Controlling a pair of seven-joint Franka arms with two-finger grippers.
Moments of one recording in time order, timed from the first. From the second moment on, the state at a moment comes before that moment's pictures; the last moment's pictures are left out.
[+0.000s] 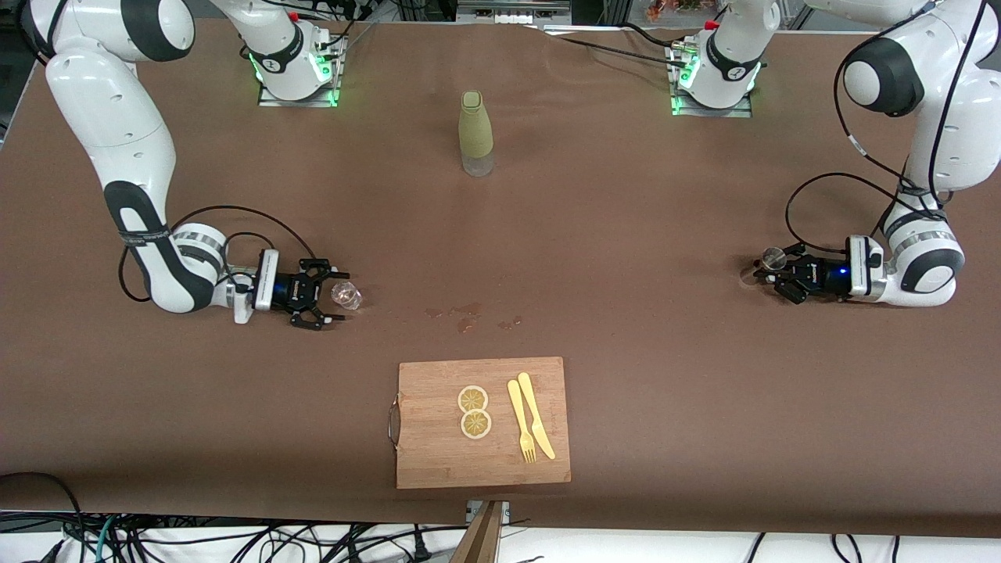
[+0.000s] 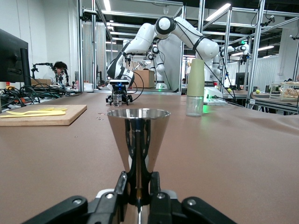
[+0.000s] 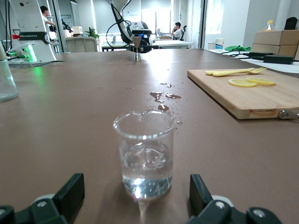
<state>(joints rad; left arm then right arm) 0.34 1.05 0.24 -1.55 -1.11 1.21 2.73 -0.11 0.88 0.00 -1.82 1.33 1.79 -2.66</state>
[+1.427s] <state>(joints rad) 0.23 0.77 0.30 -1.19 -0.76 1.27 1.43 -0.07 0.31 -0.11 -1.79 0.46 1.66 -1.10</state>
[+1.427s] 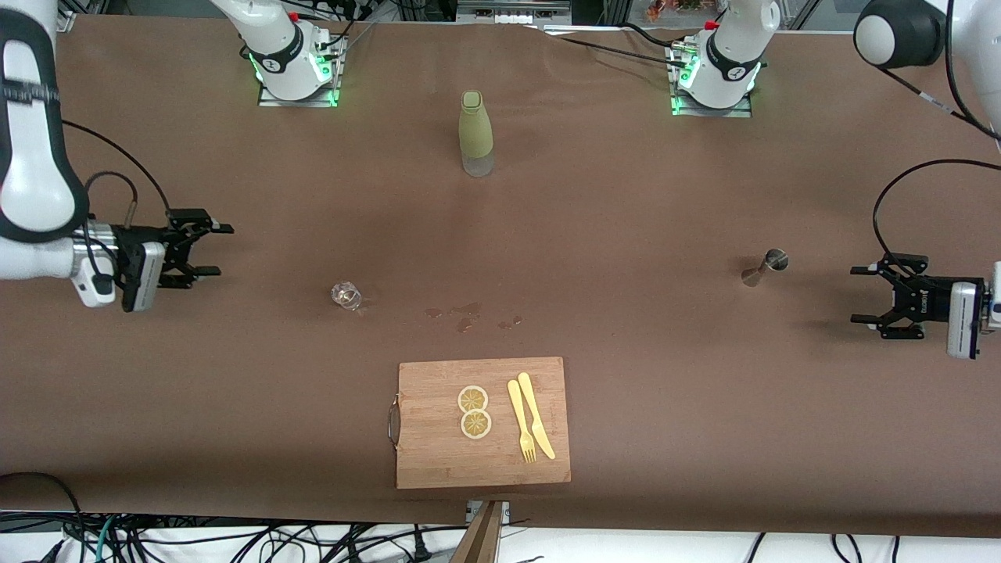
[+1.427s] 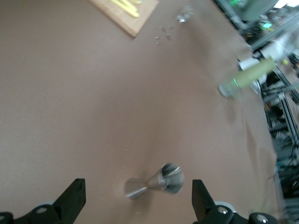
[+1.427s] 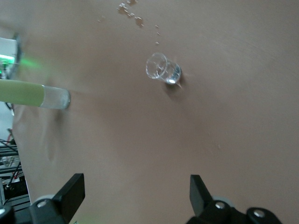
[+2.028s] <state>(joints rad) 0.00 0.48 0.25 -1.18 -0.50 1.26 0.50 0.00 0.06 -0.10 -1.77 0.05 1.56 -0.50</state>
